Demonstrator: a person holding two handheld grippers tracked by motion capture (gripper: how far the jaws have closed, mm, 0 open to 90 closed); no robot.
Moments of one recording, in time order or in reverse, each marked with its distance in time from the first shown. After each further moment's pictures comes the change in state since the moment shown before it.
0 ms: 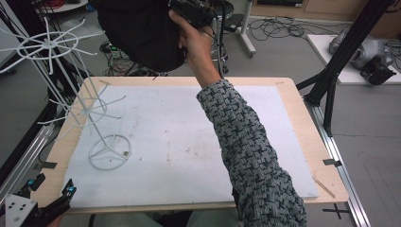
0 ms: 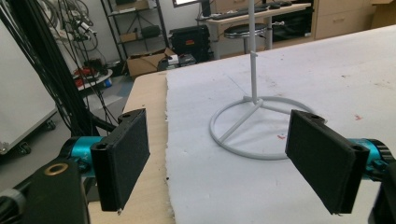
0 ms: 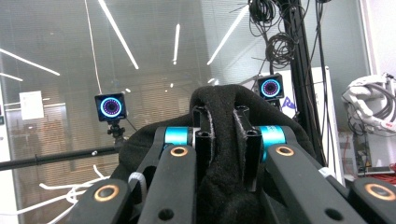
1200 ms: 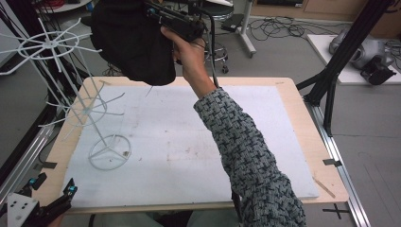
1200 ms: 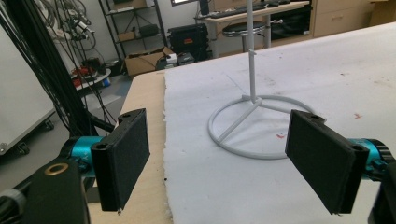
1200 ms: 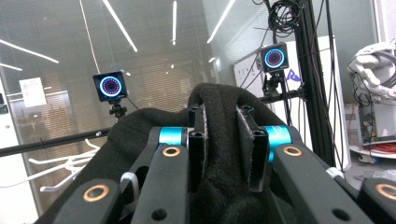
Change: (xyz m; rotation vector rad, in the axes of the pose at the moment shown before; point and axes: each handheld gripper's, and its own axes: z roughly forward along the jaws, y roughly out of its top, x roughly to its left) left arm -0.001 0.000 0.003 0.004 -0.008 0.001; right arm 0.001 -0.033 0.007 0.101 0.000 0.052
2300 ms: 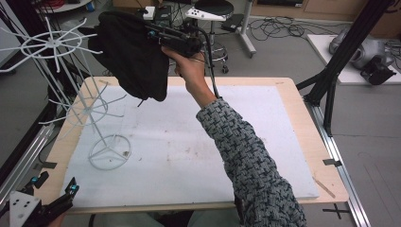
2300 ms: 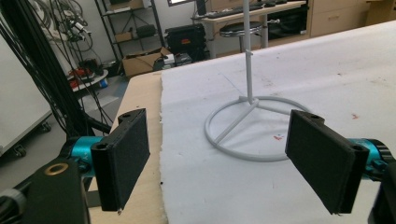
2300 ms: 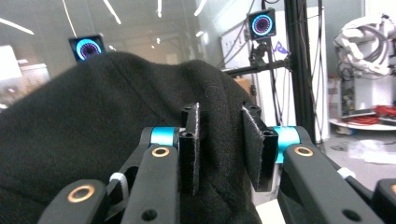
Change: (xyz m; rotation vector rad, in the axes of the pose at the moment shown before) left arm -0.001 0.001 0.003 0.006 -0.013 0.008; right arm -0.009 -0.037 -0.005 0.120 -0.067 -0.034
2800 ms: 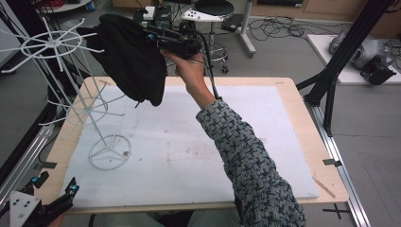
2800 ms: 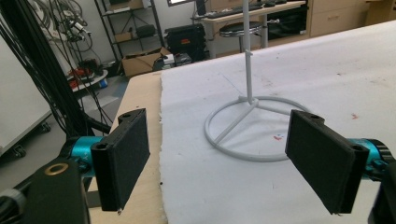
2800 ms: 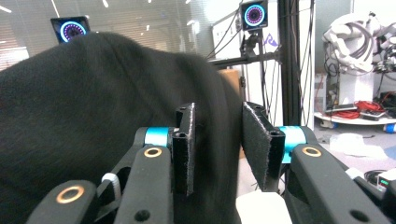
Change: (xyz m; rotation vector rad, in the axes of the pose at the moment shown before) left arm 0.000 0.000 0.000 -0.002 0.000 -0.001; right arm 0.001 -0.003 0.003 0.034 -0.036 -0.036
